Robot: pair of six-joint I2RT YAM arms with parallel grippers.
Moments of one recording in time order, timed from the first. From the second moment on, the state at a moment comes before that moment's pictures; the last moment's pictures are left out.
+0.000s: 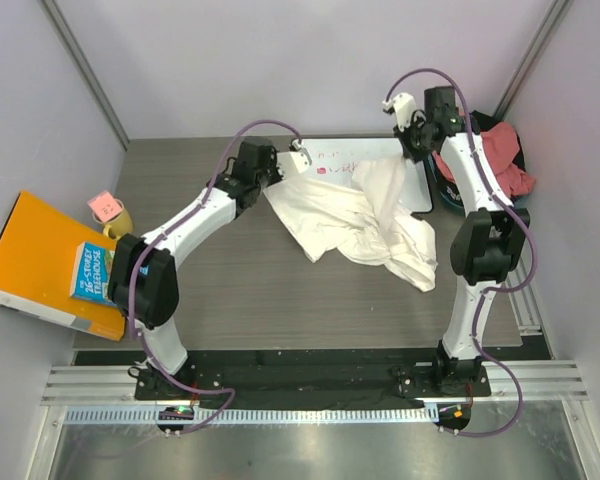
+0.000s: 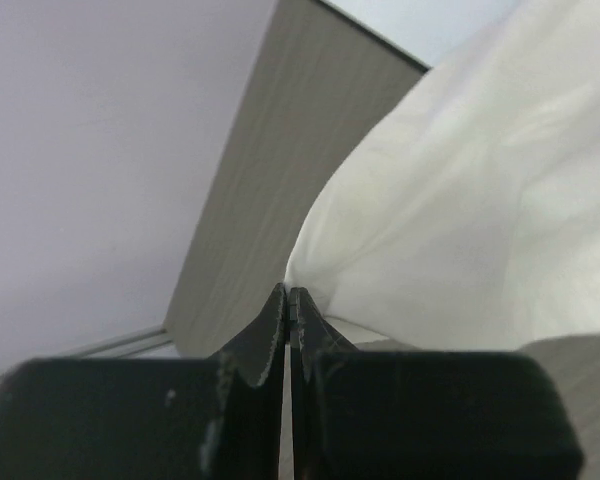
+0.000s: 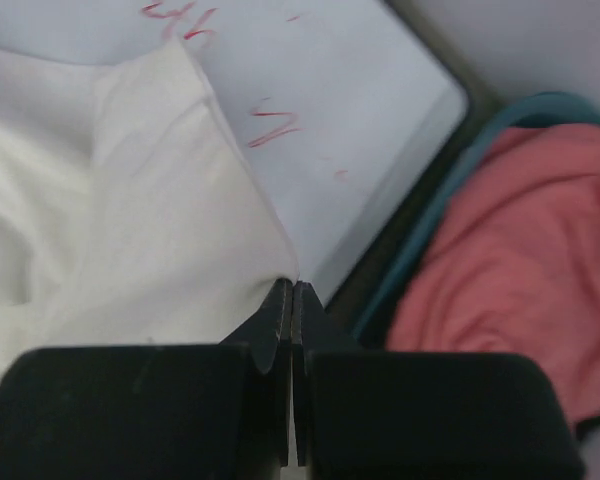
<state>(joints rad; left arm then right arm) -0.50 1.77 1.45 -0.25 -0.20 0.87 0.05 2.04 1.99 -0.83 -0.25 -0.59</state>
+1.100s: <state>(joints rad) -0.35 0.90 1.27 -0.44 0.10 0.98 0.09 1.12 1.71 -0.58 -0.21 -0.79</state>
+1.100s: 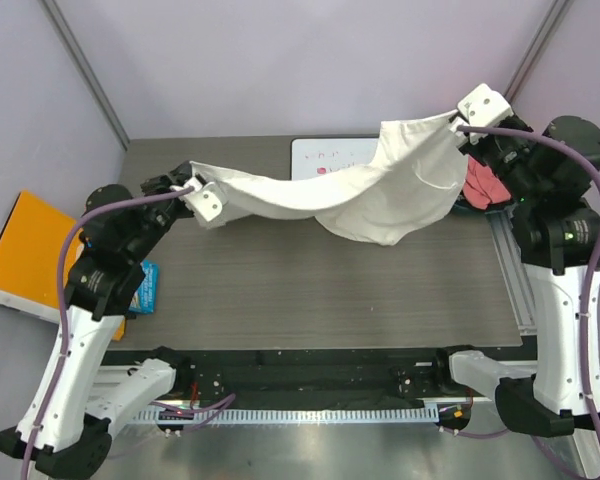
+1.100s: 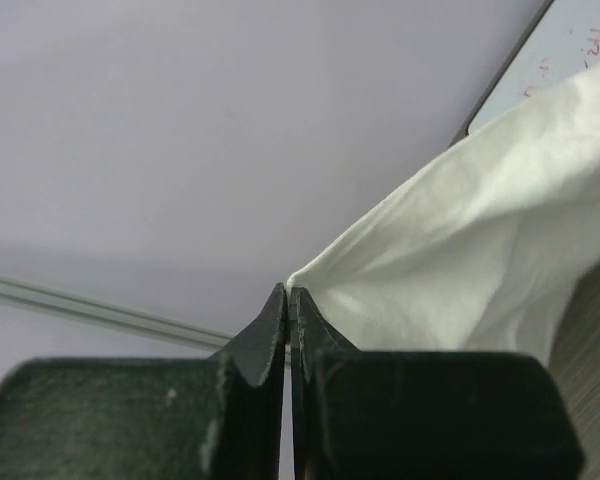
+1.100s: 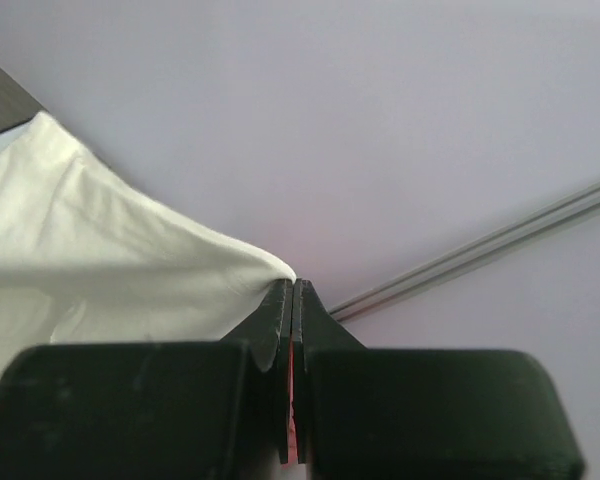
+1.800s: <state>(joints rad) -0.29 1.51 1.33 -0.24 -0.09 1.12 0.12 1.77 1.97 -0.50 -0.09 -0.87</state>
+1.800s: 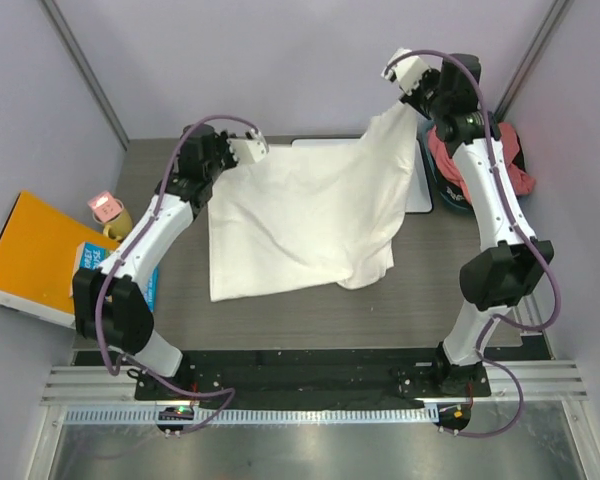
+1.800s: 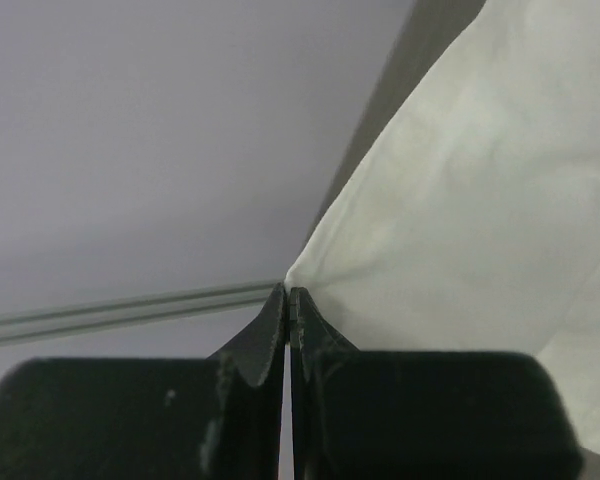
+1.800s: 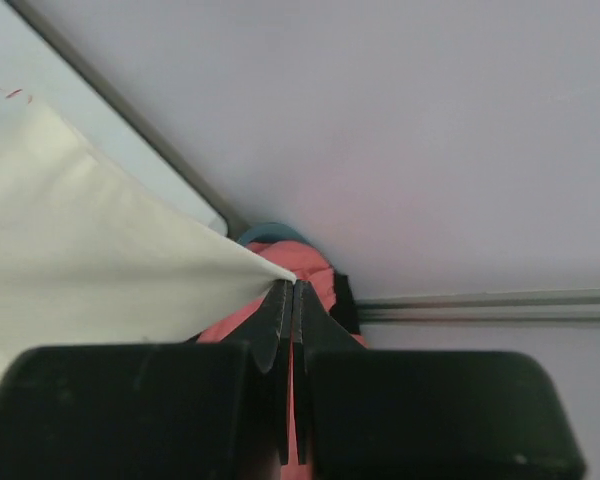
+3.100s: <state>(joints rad) -0.31 0.81 0.58 -0.58 0.08 1.47 0.14 1.38 1.17 -0.97 -0.32 -1.08</state>
